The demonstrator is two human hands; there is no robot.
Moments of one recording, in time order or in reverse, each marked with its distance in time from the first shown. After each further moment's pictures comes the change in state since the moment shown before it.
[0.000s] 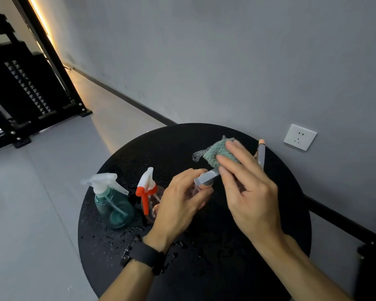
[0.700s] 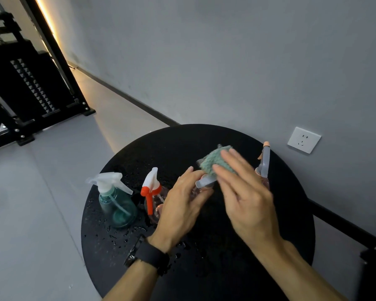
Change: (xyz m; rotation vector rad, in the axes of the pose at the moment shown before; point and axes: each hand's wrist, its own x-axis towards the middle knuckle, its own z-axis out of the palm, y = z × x) left_hand -0.002 -0.008 0.001 0.004 -0.001 0.064; right_hand -0.009 0.001 0.008 -0.071 -0.078 -0.073
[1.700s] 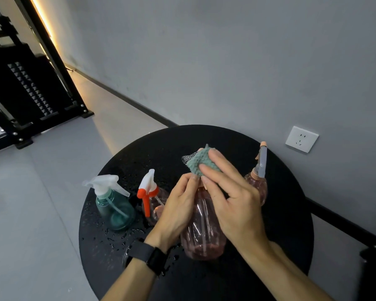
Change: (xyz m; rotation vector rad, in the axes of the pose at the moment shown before) left_hand 0.003 0.018 0.002 -0.598 -0.017 -0.397; right_hand 0.003 -0.015 0.010 0.229 0.009 0.137
